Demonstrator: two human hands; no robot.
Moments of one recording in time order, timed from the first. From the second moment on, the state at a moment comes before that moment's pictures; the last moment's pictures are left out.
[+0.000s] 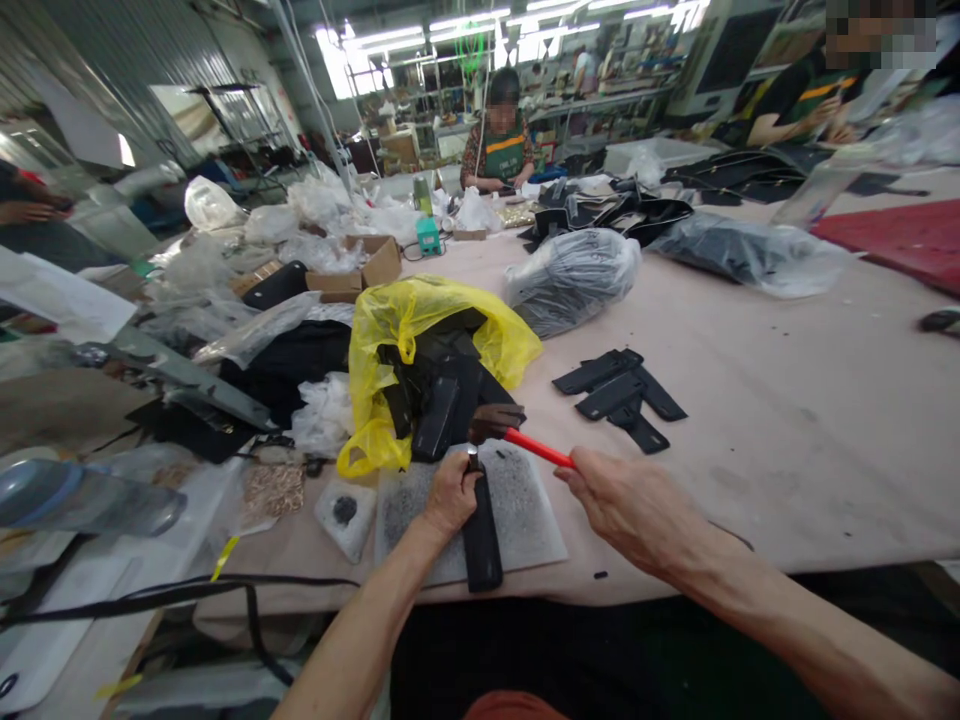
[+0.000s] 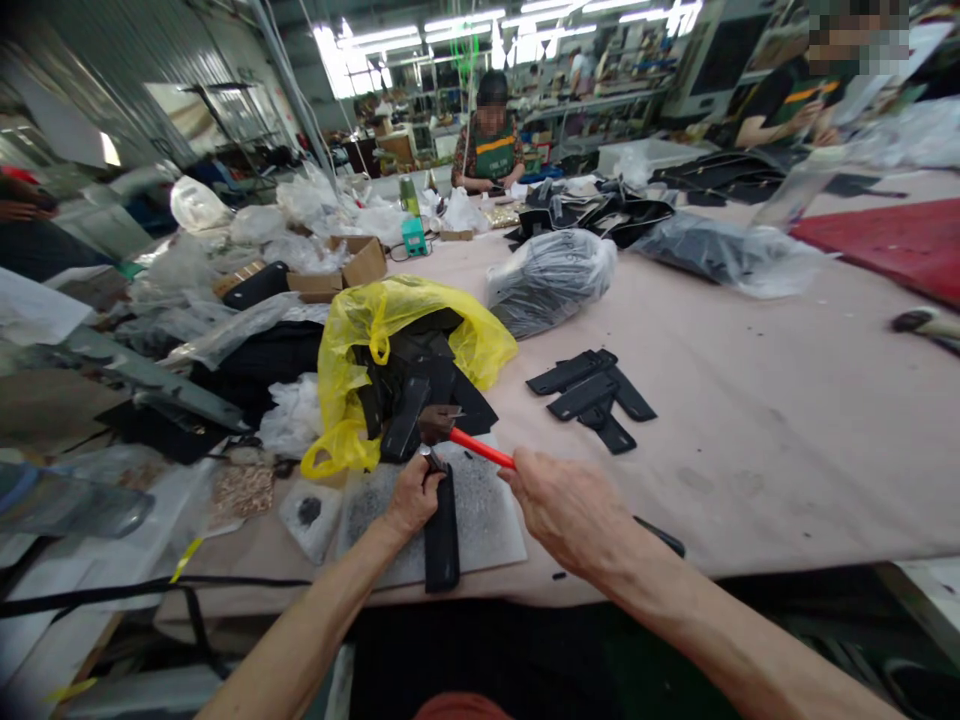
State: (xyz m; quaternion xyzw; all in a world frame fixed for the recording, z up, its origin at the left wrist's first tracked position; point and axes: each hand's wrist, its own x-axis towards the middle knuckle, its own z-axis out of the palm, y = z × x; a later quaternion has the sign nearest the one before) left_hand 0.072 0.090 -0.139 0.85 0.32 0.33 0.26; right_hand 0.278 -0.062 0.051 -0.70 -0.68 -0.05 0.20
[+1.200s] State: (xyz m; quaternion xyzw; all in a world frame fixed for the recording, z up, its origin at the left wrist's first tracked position) left_hand 0.070 0.089 -0.138 0.84 0.32 0.33 0.28; right_hand 0.313 -0.070 -0.097 -0.86 -0.48 0.15 0.13
